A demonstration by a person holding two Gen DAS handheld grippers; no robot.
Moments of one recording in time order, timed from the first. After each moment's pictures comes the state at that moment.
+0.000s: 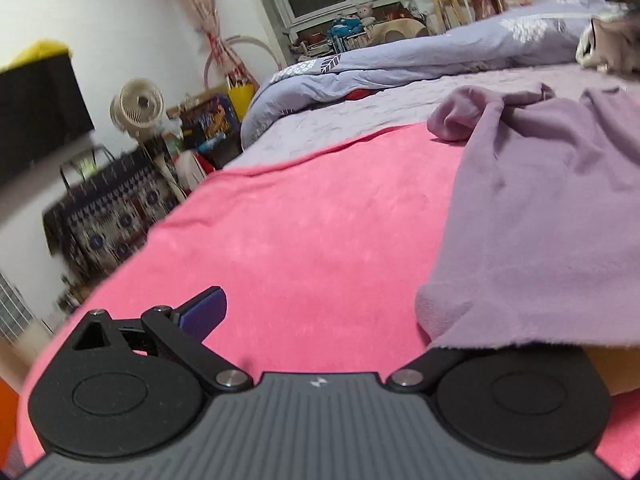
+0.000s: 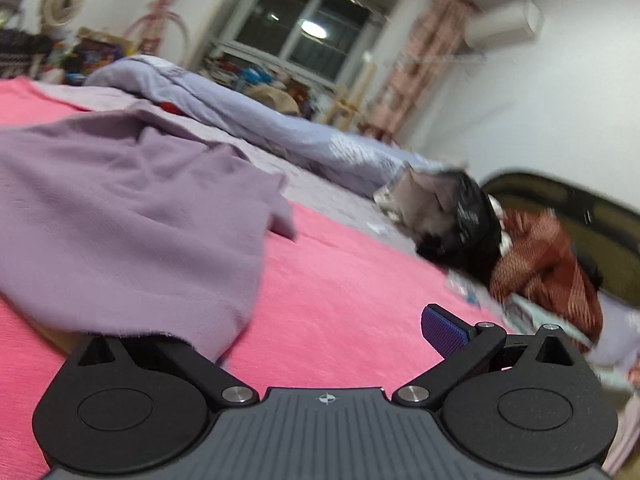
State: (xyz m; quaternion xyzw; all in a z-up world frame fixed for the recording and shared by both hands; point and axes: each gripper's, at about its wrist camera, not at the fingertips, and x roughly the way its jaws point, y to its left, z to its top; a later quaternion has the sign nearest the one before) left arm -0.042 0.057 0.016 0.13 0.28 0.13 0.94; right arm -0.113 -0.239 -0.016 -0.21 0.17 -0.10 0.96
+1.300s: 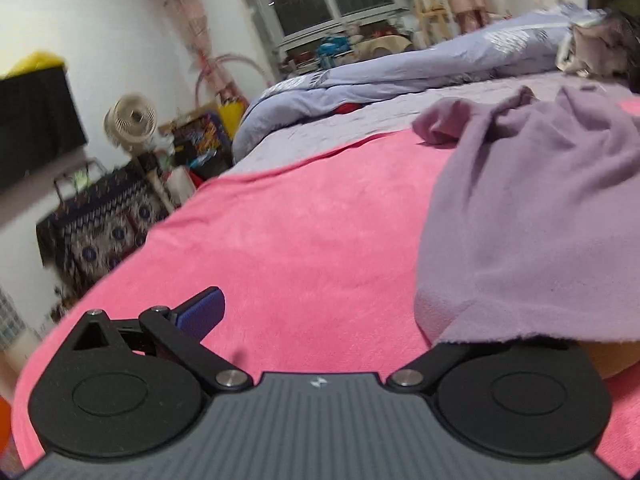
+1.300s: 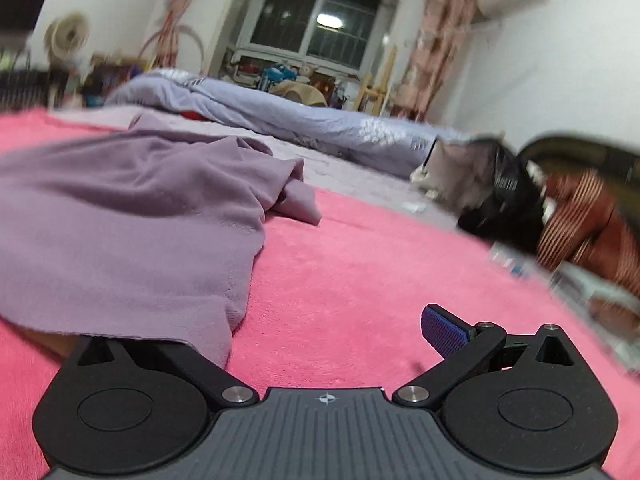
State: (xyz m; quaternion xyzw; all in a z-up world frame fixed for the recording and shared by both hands) left arm -0.105 0.057 0.014 0.17 0.24 0.09 0.95; right arm -0.094 -0.288 -0.022 -0.11 0.21 -0.03 0.97
